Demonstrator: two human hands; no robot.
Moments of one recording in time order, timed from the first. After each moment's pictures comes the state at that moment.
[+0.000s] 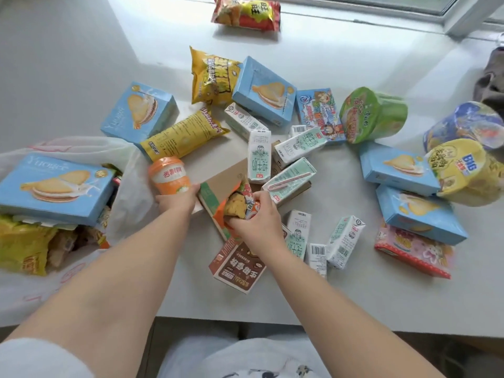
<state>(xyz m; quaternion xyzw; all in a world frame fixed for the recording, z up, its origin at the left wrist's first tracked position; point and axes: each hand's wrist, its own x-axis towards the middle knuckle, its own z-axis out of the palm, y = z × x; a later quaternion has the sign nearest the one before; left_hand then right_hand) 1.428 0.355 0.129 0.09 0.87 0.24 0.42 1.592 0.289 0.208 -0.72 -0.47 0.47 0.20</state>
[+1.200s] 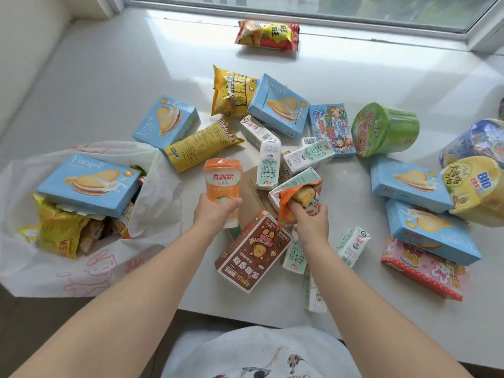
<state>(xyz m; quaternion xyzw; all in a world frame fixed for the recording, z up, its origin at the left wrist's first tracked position) 1.466 0.316 0.157 0.30 0.75 0.28 0.51 1.668 0.297 0.195 -0.77 -0.23 0.51 0.31</state>
